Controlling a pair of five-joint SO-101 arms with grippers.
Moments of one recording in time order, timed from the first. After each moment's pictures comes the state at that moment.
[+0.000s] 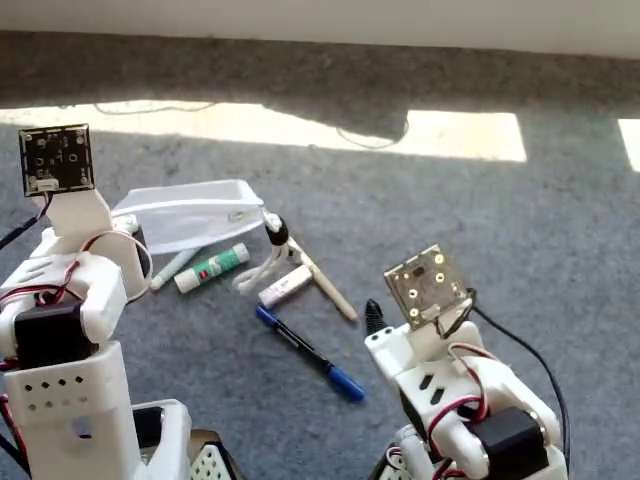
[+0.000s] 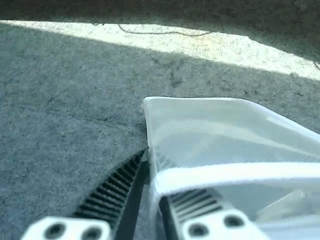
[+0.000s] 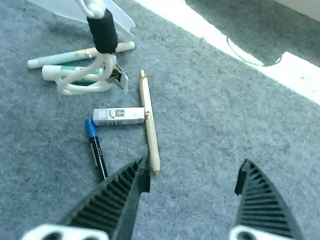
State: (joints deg) left arm -17.1 -56.7 33.4 73.5 4.5; right arm -28.7 -81.1 49.5 80.1 11.1
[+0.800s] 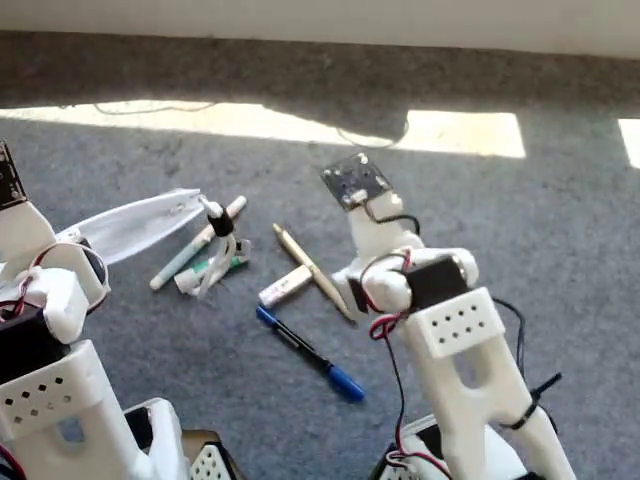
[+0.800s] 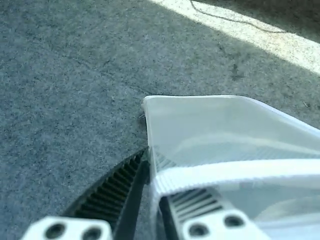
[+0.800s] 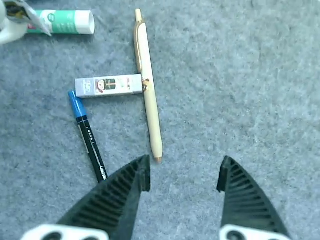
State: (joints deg) left arm -31.0 -56.6 33.4 76.8 6.0; right arm -28.6 -35.1 31.2 74.7 11.1
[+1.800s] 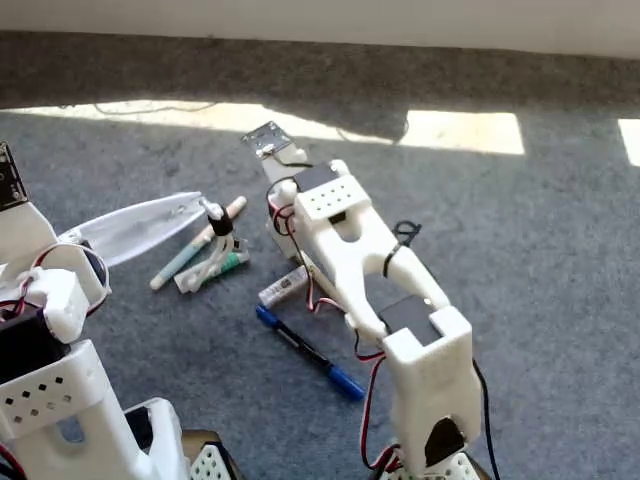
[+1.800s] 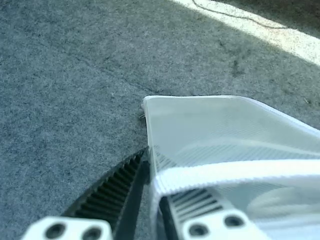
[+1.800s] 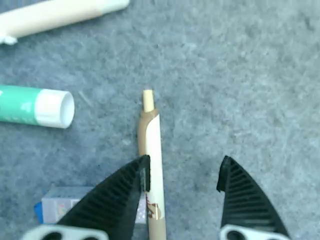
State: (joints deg) left arm -31.0 -56.6 33.4 77.6 6.0; right arm -34.5 27.3 -10.3 65.5 11.1
